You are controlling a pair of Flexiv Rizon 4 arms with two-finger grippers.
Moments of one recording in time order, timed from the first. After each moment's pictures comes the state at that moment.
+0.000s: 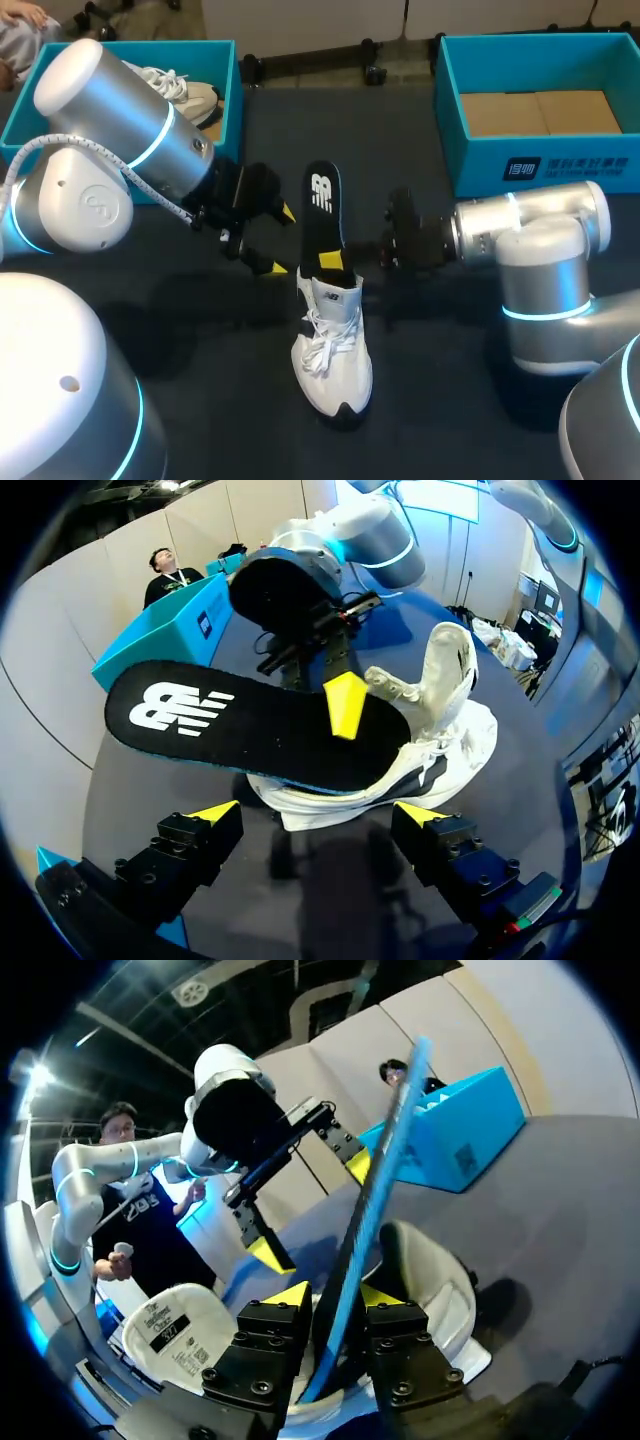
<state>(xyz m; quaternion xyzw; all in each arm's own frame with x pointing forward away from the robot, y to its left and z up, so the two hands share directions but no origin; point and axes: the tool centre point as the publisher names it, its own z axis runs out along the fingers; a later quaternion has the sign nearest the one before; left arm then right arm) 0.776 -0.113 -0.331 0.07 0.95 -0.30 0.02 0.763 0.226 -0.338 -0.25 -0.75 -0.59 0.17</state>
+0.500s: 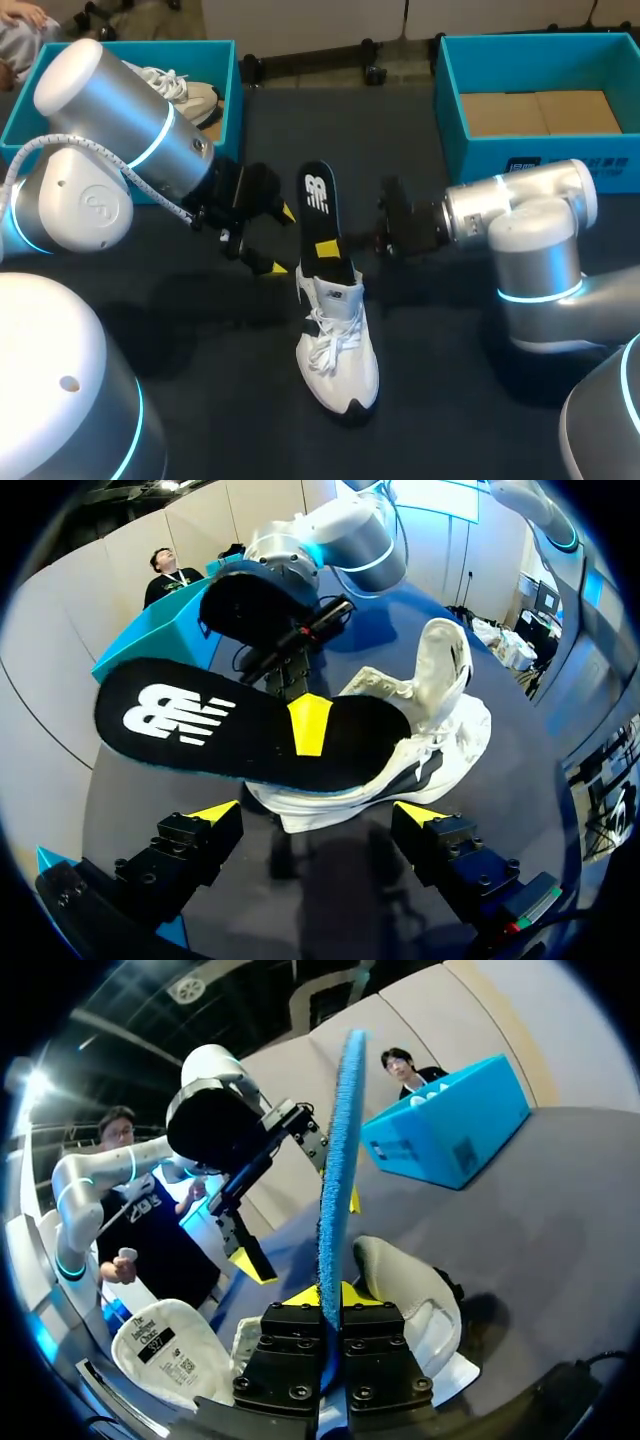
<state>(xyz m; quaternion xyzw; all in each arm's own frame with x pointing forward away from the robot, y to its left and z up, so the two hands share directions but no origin) 0.776 -0.113 -0.331 0.07 0.95 -0.30 0.02 0.777 0.229 -0.346 -0.25 -0.76 -0.57 0.20</state>
